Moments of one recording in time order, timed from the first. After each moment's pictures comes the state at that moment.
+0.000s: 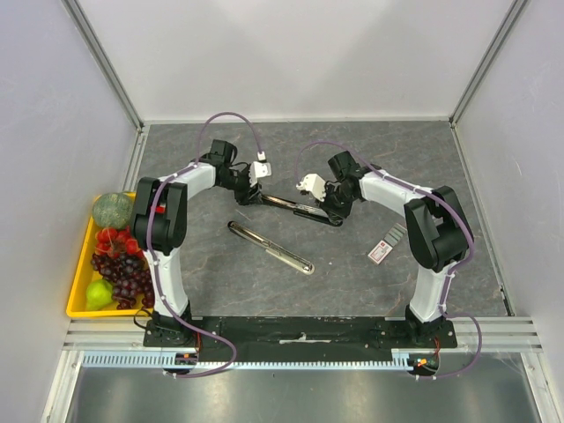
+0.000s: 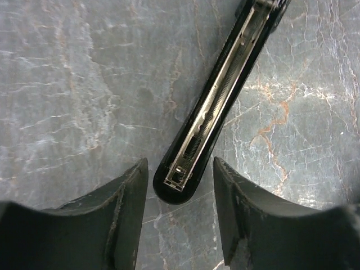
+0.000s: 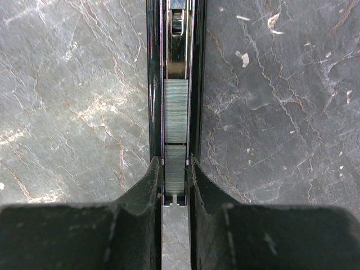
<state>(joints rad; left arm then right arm) -0.22 2.03 1.37 -0.43 0.78 1.06 0.44 1.89 1.28 -0.60 -0.30 -0.76</state>
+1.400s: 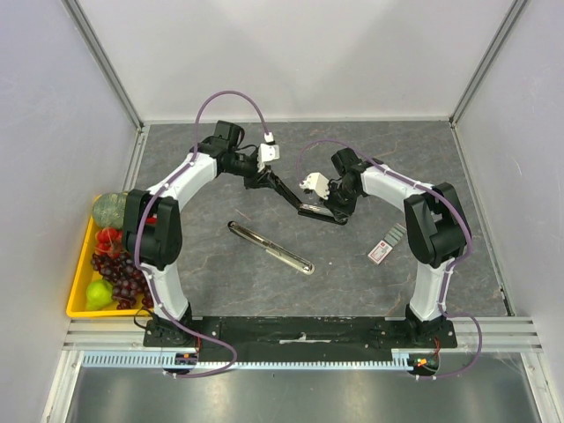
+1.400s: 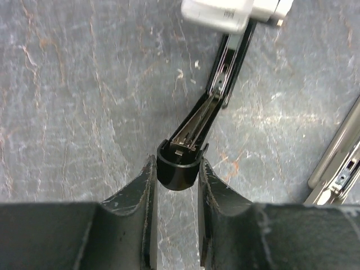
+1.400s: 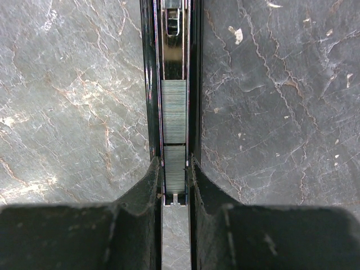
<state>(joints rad) -0.30 1.89 1.48 -0.58 0.86 1.00 0.42 1.93 1.35 -0.70 -0.29 -0.83</state>
